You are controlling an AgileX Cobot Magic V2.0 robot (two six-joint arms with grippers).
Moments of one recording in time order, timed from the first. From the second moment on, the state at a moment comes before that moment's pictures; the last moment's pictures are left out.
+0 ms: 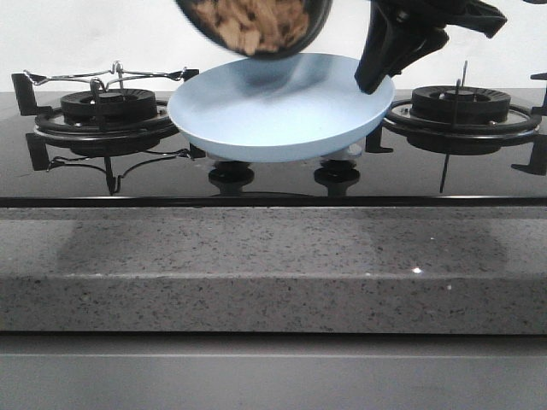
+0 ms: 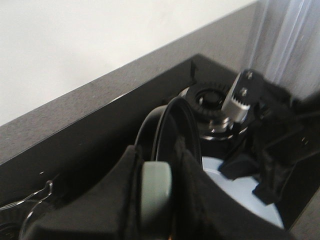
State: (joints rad) left arm -0.47 1.41 -1.61 -0.35 0.74 0.45; right arm 0.32 1.65 -1.40 0.31 0.75 -0.10
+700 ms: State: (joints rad) left arm -0.82 1.41 -1.62 0.43 0.72 0.06; right arm 0.32 1.65 -1.40 0.31 0.75 -0.10
